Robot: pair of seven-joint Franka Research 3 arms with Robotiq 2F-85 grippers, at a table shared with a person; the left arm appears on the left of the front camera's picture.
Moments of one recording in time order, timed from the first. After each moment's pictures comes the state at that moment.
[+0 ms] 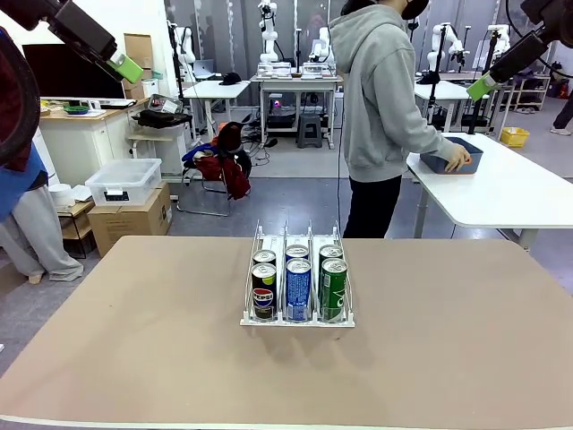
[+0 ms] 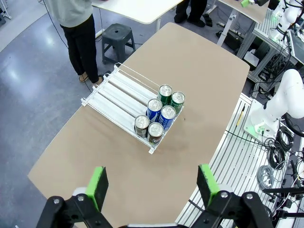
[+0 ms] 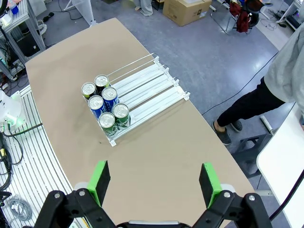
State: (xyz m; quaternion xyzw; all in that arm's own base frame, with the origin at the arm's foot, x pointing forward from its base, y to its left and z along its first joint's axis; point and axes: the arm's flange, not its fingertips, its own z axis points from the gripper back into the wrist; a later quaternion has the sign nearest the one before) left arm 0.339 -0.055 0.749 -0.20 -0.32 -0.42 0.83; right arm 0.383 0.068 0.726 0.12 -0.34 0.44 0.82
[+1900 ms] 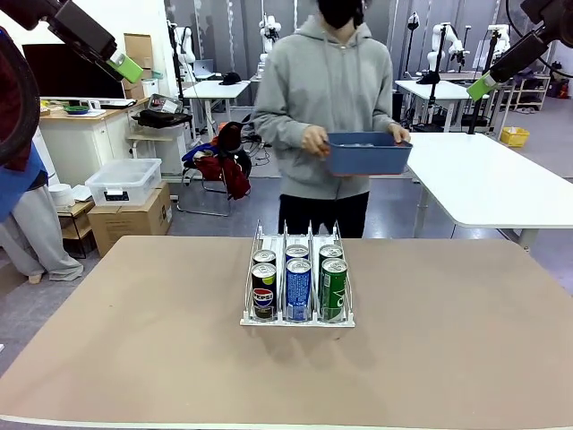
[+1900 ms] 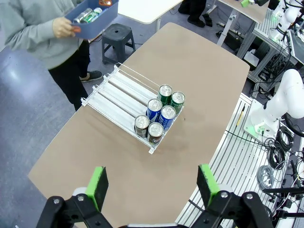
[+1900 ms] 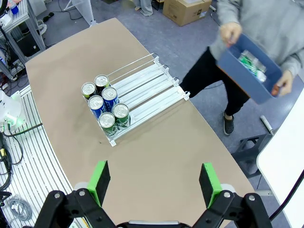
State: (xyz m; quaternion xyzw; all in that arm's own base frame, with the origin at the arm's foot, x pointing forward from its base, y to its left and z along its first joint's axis) left arm 0.339 -0.055 0.749 -0.20 -0.32 -0.42 0.83; right arm 0.383 0.068 0.726 0.12 -0.34 0.44 0.82
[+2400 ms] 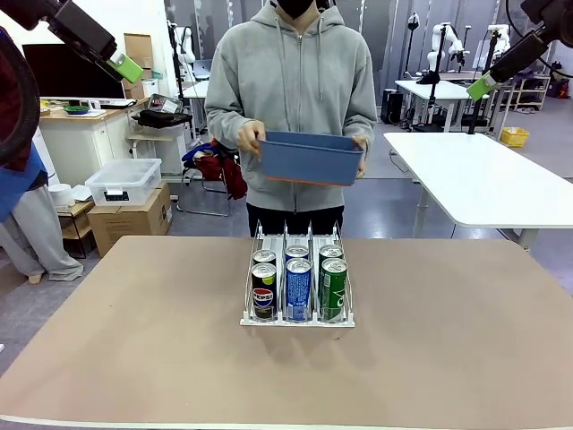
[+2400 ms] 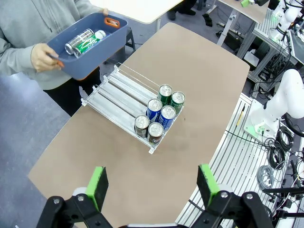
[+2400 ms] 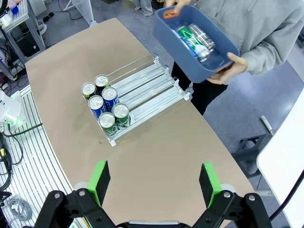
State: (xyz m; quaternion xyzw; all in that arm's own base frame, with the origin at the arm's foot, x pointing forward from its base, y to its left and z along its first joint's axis) left arm 0.339 -0.055 0.749 -0.20 -0.32 -0.42 0.83; right arm 0.383 0.068 0.726 0.12 -0.34 0.44 0.82
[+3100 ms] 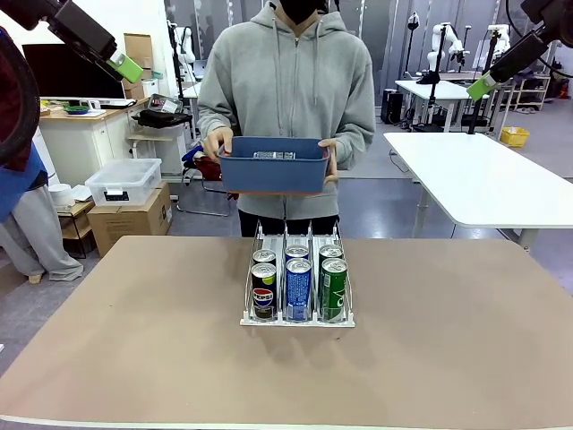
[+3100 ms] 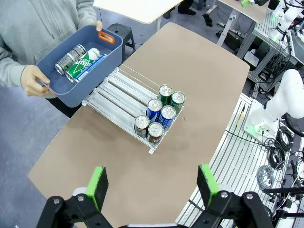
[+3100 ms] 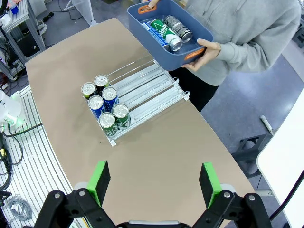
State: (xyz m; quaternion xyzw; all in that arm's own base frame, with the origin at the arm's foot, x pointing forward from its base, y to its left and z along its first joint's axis) left arm 0.339 -0.055 0.749 -0.20 -0.32 -0.42 0.83; right arm 0.383 0.068 0.726 0.12 -0.34 0.44 0.82
